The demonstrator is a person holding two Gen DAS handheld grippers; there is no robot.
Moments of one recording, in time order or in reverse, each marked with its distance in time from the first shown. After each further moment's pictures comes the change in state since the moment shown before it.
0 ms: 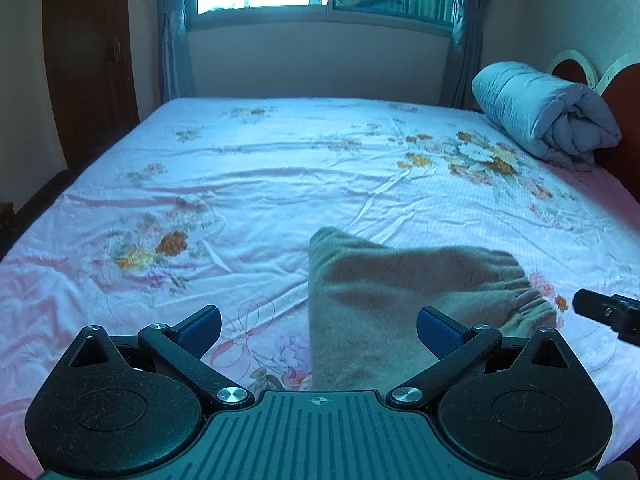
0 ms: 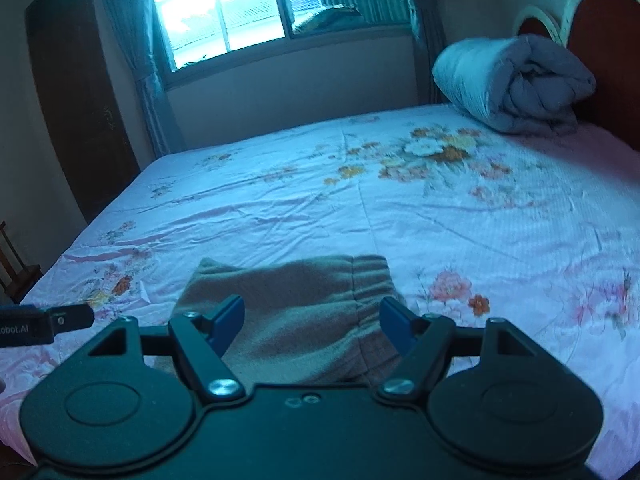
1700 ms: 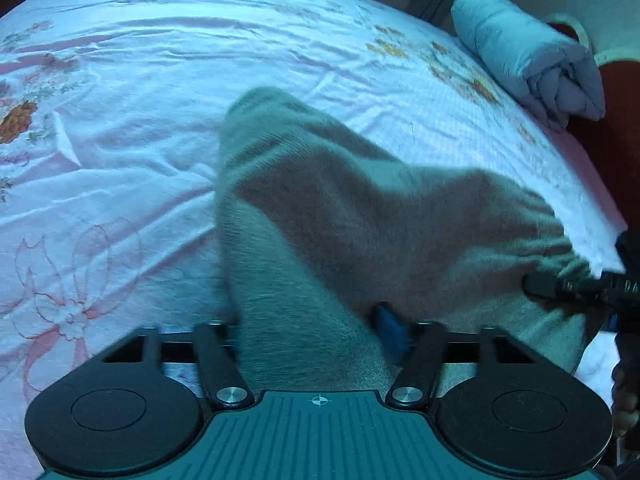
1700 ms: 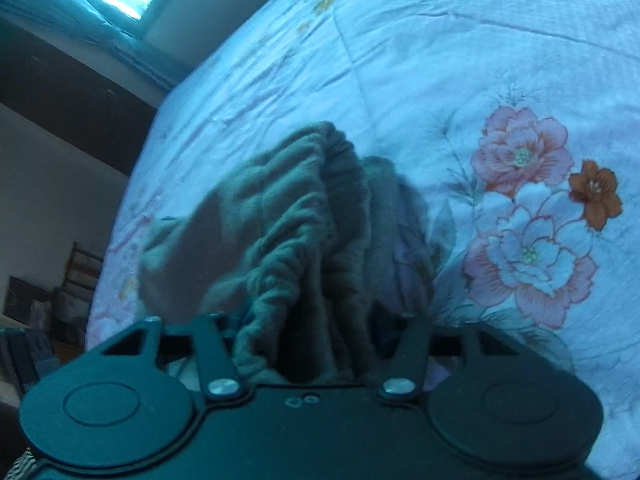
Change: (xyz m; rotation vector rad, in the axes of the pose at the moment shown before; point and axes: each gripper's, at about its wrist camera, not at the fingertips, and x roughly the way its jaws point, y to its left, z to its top) left arm 0.210 -0.001 -0.020 -0.118 0.305 -0.324; right arm 0.187 -0.122 -0.012 0.368 0.441 0.350
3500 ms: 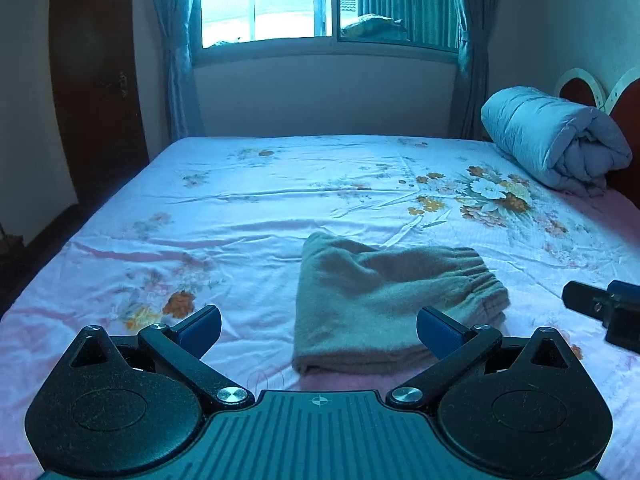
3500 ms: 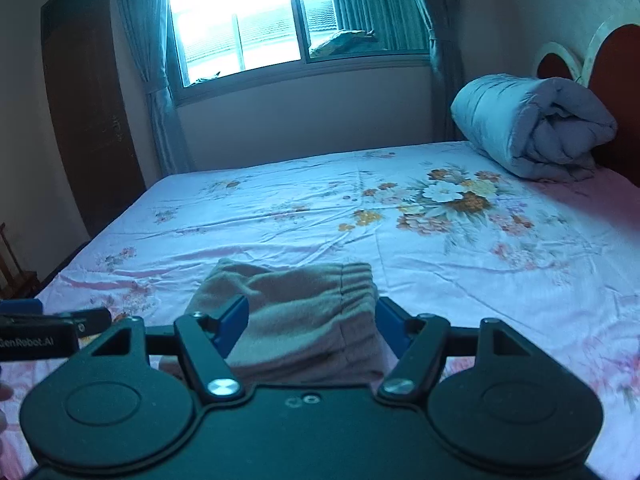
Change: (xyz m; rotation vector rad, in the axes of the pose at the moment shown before) left arm -0.206 -0.077 0.006 0.146 -0.419 0.363; right arm -0.097 0.201 -0.059 -0.469 -0.509 -0.348
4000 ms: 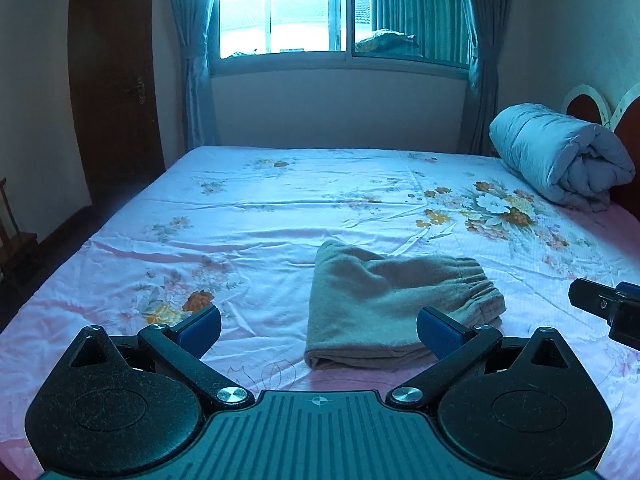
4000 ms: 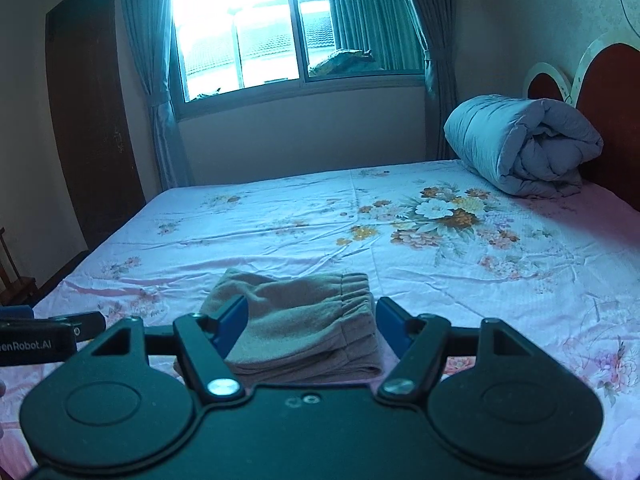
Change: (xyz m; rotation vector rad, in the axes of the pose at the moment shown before) left arm -0.036 0.006 -0.004 -0.020 -0.035 0.033; right arm -0.038 0.013 -0.004 -0.007 -0.054 -0.011
